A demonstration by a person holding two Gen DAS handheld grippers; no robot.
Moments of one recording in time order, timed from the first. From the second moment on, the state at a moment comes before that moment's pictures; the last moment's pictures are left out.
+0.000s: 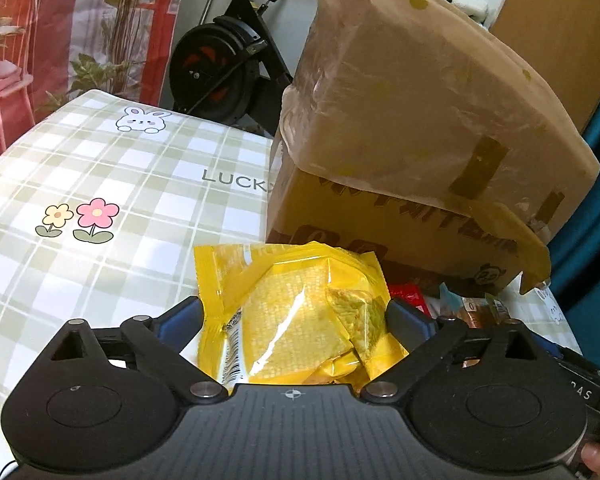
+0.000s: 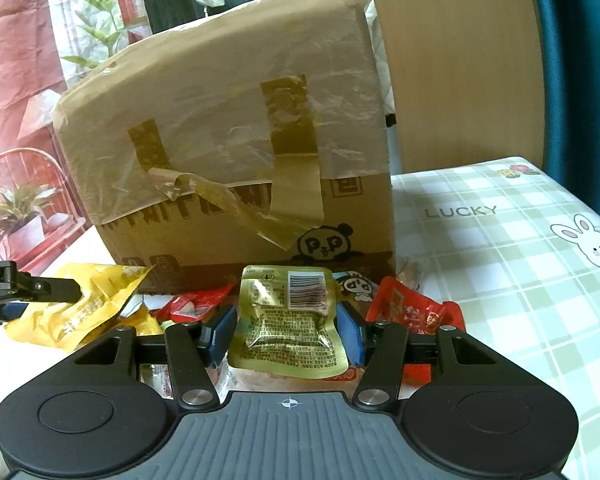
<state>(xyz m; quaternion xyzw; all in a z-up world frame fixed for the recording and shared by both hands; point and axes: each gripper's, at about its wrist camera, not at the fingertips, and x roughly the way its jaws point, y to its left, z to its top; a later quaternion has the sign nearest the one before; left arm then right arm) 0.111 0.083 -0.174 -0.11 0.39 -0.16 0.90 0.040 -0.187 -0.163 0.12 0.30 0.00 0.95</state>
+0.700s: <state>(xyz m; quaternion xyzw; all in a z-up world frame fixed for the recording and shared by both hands) 0.099 0.078 -0.173 -0.06 0.37 -0.16 0.92 0.036 -0.186 -0.161 0.12 0.29 0.00 0.95</state>
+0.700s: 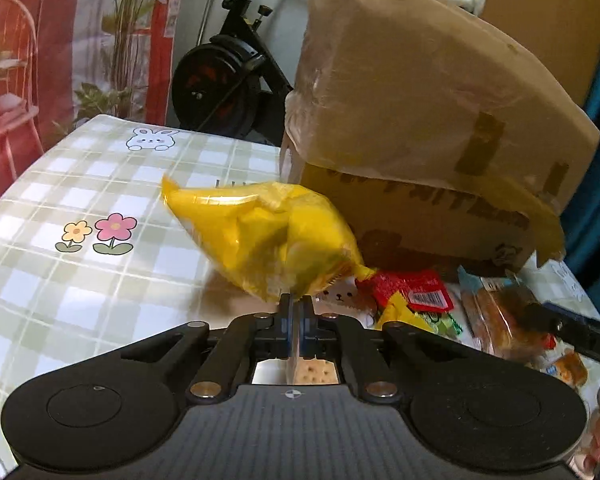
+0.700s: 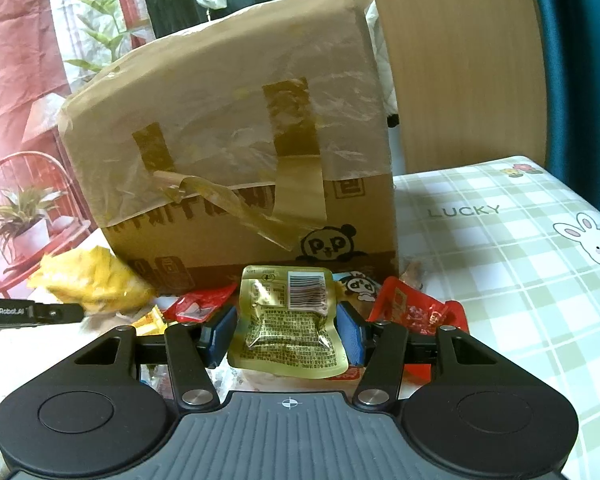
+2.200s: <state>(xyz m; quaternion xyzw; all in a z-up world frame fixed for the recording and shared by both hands) 0.108 0.111 -0.149 -0.18 0.31 -0.06 0.93 0.030 -0.182 -0.152 0.12 0.29 0.01 0.95</state>
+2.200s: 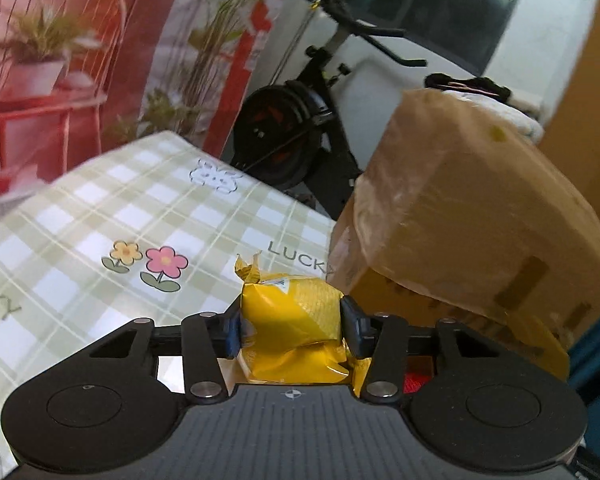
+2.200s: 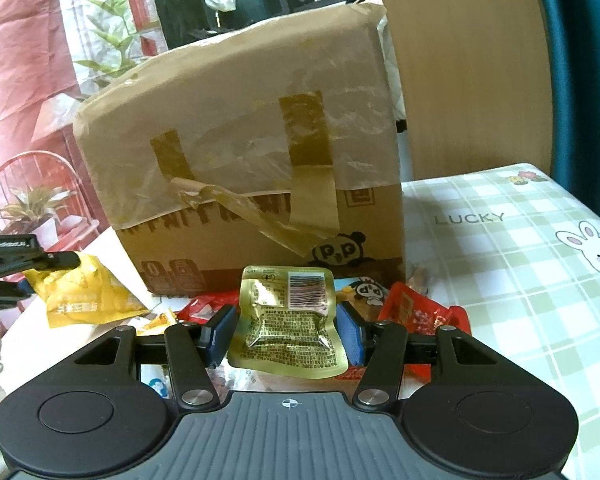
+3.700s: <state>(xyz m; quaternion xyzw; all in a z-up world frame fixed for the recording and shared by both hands) 0.232 -0.039 -0.020 0.05 0.18 -0.13 0.97 0.208 -0.208 -0.020 0.05 0.22 0.02 0.97</state>
